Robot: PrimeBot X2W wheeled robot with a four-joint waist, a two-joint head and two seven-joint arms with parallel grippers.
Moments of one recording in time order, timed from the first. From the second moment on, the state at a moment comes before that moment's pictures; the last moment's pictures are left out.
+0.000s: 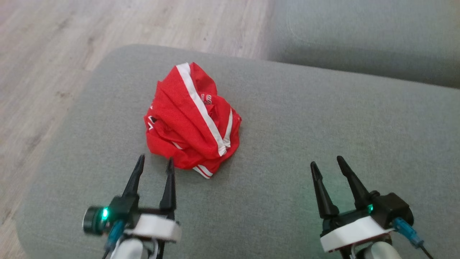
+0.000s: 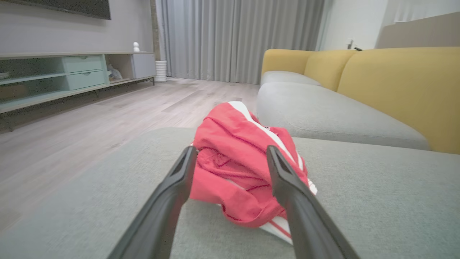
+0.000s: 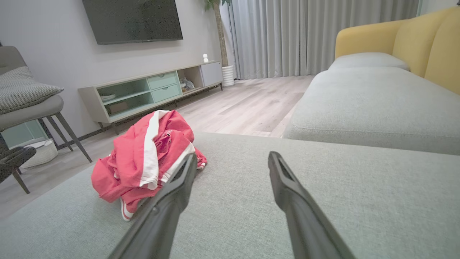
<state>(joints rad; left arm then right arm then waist) -0.08 0.05 -0.26 0.32 -0.18 0.04 -0.25 0.03 -0.04 0.21 0.20 0.17 0.13 -0.25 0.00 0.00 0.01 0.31</state>
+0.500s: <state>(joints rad) -0.57 0.04 -0.35 0.64 -0.15 0.01 -0.04 -0.04 -0.04 0.17 0.20 0.13 0.13 -0.25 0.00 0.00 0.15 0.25</state>
